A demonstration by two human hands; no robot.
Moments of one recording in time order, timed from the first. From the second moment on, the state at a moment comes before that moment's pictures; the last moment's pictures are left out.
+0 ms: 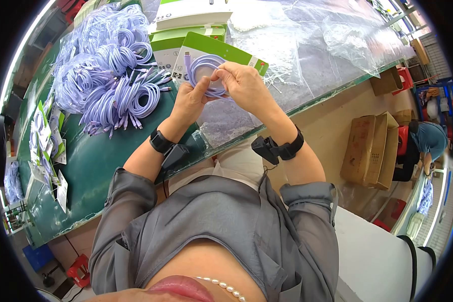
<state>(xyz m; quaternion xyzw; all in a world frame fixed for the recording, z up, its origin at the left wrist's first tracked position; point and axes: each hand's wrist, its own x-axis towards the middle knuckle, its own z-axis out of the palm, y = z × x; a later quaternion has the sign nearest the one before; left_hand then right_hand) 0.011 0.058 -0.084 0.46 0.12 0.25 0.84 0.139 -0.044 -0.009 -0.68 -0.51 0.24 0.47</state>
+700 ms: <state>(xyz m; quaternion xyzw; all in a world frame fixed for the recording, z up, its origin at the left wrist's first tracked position) 0.014 0.055 -0.078 0.42 0.11 0.29 0.85 0.144 -0.049 -0.004 -0.68 -0.50 0.10 0.53</state>
